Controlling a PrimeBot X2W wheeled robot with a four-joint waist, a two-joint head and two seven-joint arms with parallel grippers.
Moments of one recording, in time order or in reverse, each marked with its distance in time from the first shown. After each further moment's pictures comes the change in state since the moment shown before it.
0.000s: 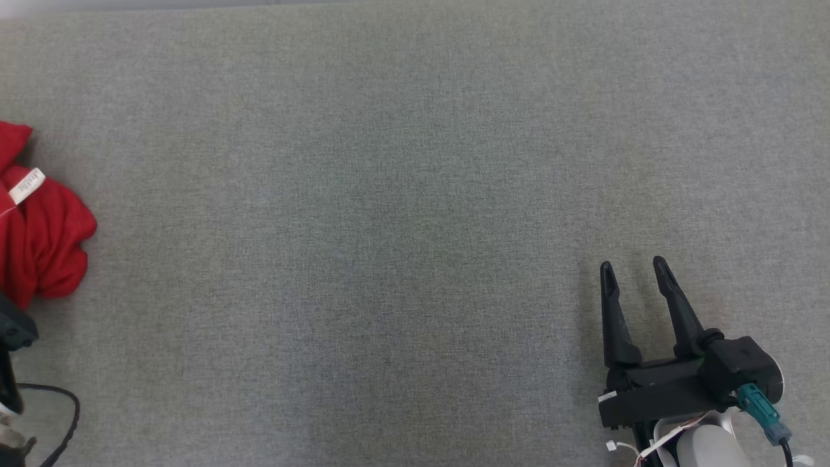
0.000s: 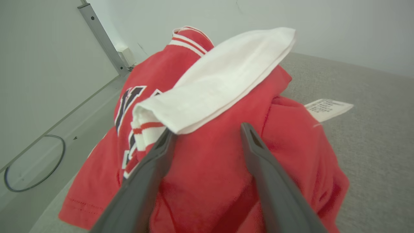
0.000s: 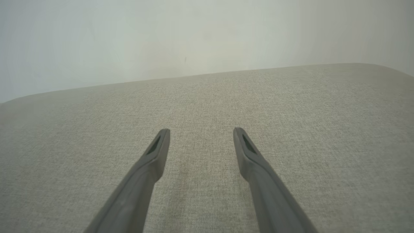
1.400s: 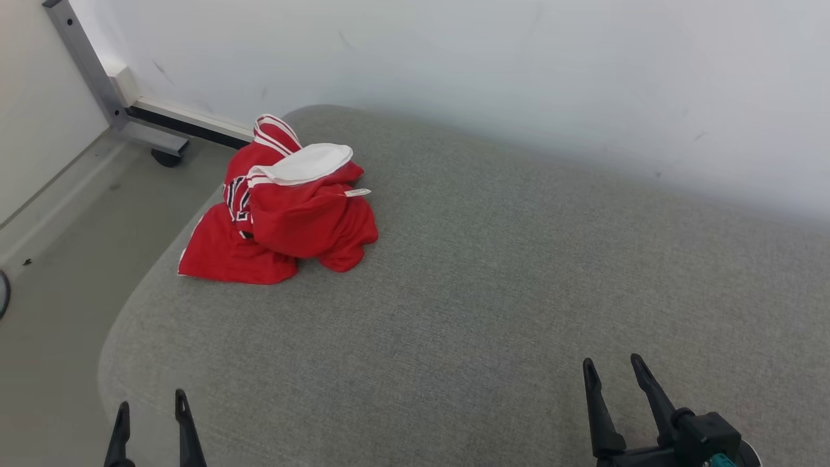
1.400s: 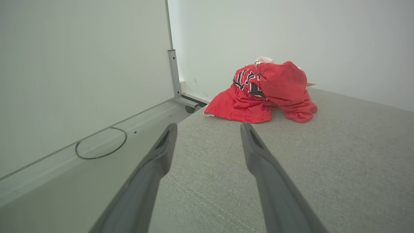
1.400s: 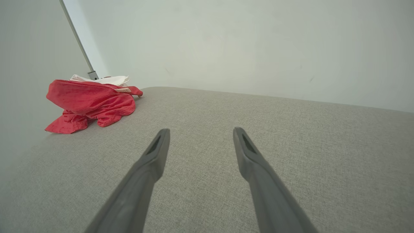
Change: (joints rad) left arm 0.642 -0.294 -0.197 -0.460 0.146 0.001 -0.238; right arm 0.164 0.014 0.028 0.095 0.010 0.000 0.000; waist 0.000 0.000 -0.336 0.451
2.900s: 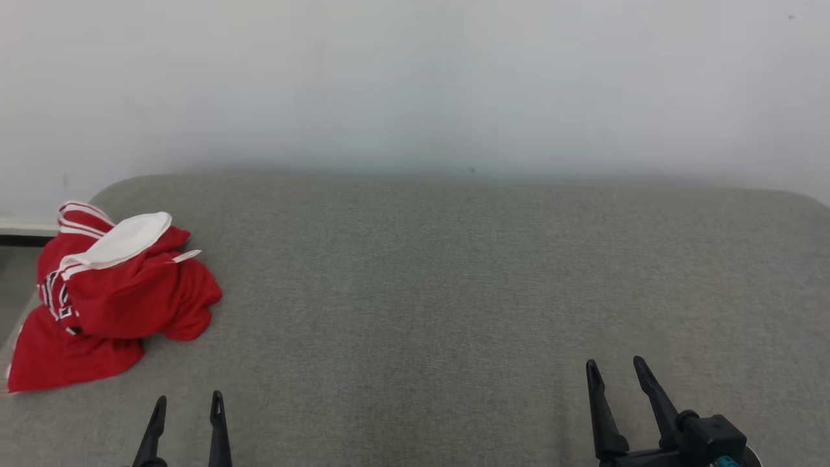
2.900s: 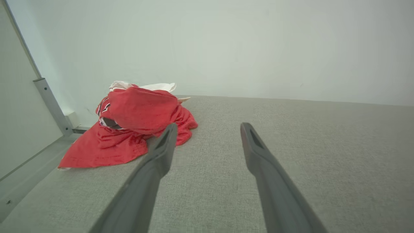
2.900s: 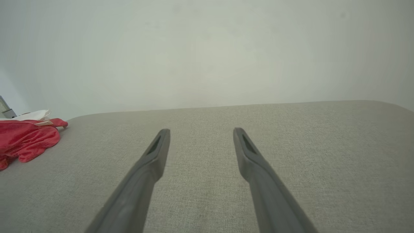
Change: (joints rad) left arm -0.004 0.010 -0.061 0.002 0.047 -0.080 0.000; right arm 0.000 0.000 0.002 -0.002 0.027 0.000 0.000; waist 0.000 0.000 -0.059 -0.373
